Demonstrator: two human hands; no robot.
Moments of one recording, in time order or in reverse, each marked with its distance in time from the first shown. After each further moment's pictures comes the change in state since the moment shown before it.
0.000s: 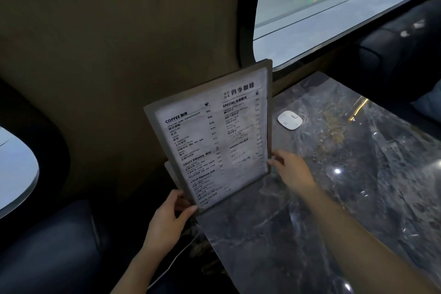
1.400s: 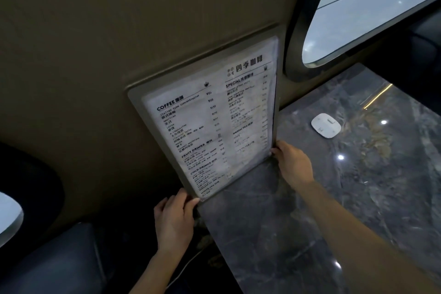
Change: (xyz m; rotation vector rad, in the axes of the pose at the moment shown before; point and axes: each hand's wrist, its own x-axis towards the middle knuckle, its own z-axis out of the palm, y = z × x) left_hand 0.064 -0.004 -0.013 0.252 0.205 -0.024; right_hand 0.079 -0.038 0.053 -0.187 0.126 -0.123
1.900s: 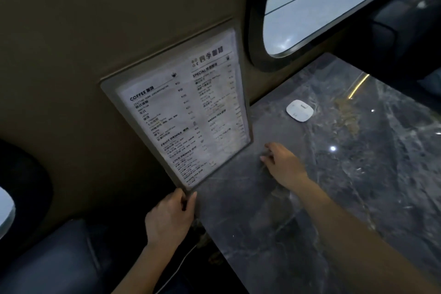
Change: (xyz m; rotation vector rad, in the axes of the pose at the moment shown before) left_hand -0.019 0.002 0.004 0.285 -0.046 0.105; right_hand -0.046 0.023 -0.009 0.059 -0.107 0.089
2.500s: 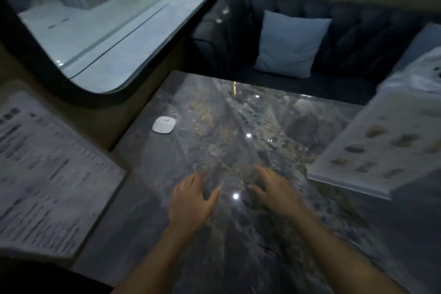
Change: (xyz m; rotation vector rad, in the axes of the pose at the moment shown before) left_hand -0.053 0.221 0.078 -0.108 -0.172 0.788; right_hand -0.216 0.137 -0.081 0.007 0.311 0.399
